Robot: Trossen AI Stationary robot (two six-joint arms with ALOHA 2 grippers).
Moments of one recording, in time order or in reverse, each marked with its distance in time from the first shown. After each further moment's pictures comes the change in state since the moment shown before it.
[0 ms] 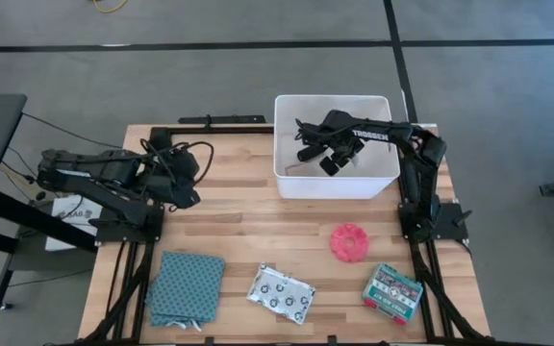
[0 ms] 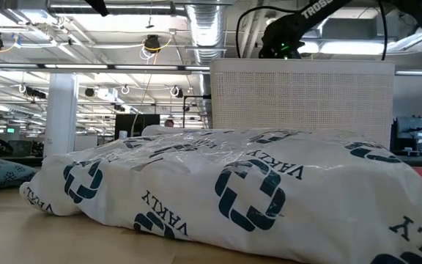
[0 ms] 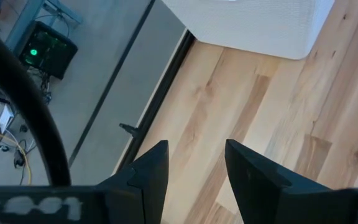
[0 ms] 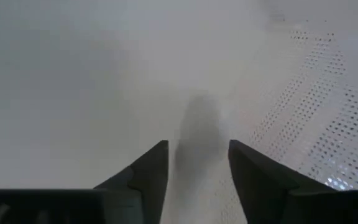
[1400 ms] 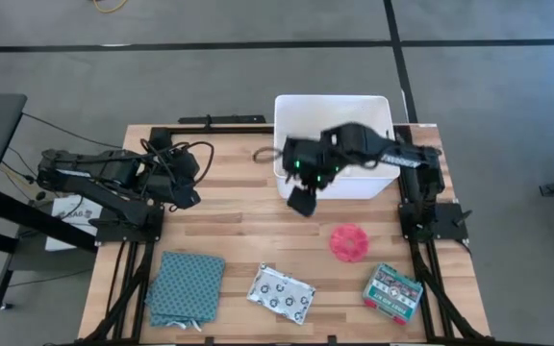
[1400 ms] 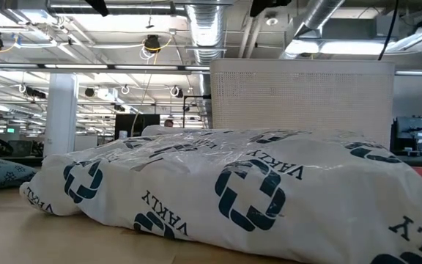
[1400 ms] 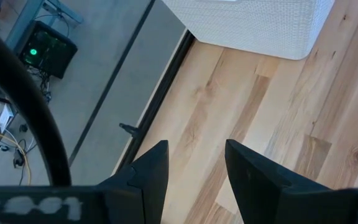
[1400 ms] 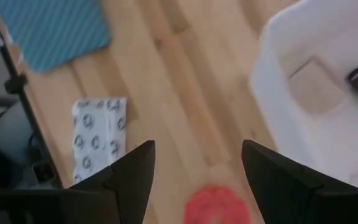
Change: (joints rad) left arm 0.000 0.000 0.000 0.001 0.000 -0.001; right arm 0.517 -0.001 0.808 -0.128 -0.430 -0.037
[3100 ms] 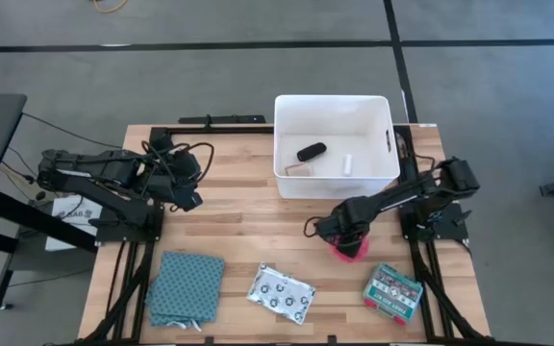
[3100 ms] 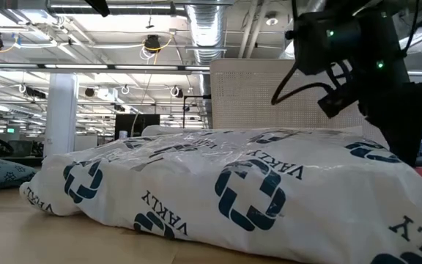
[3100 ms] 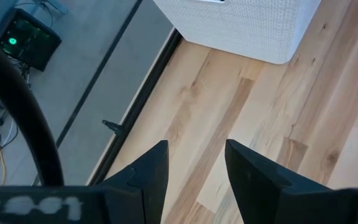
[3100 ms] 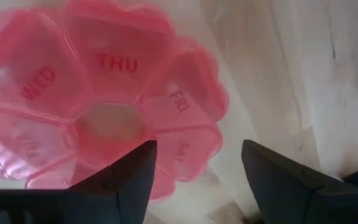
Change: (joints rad) left arm 0.000 0.002 0.000 0.026 0.051 -0.039; right arm 0.193 -0.236 -1.330 0.447 0.042 0.275
